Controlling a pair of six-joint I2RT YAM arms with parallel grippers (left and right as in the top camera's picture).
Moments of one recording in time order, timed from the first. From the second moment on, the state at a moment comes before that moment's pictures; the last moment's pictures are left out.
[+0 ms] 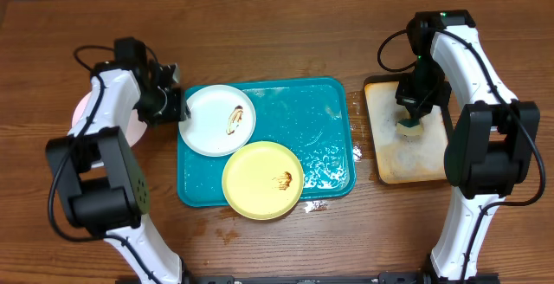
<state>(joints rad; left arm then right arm) 0.18 2.02 1.43 -0.90 0.25 0.14 0.03 2.19 1.85 -1.48 0.09 0.42</state>
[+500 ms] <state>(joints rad) 0.18 2.03 1.39 -0.87 0.27 0.15 0.03 2.19 1.85 -1.49 0.09 0.42</state>
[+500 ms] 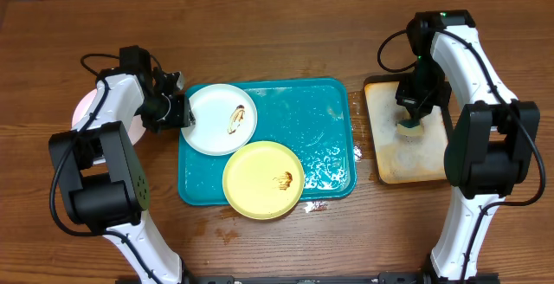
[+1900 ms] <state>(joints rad) 0.18 1.91 1.40 -0.87 0.27 0.13 0.03 2.19 1.85 -1.49 0.09 0.42</state>
